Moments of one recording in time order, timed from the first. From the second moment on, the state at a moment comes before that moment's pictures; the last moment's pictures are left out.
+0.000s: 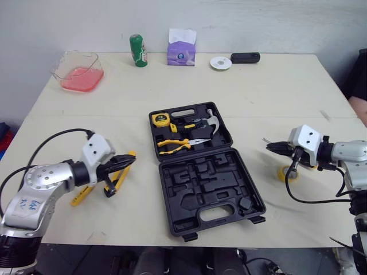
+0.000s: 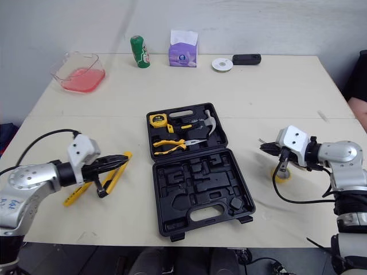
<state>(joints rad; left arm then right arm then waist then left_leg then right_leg) -0.17 0.81 0.12 -0.31 -0.42 0.53 -0.76 -0.61 -0.86 0.01 0.65 0.09 -0.26 1.18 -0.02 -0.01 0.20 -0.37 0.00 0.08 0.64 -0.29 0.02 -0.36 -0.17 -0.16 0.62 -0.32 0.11</state>
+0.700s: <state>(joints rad) -0.30 0.65 -0.12 -0.27 -0.27 0.70 -0.63 -0.78 -0.67 0.13 0.79 -0.04 -0.28 1.14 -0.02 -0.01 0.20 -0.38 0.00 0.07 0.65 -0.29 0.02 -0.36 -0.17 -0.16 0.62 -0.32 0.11</state>
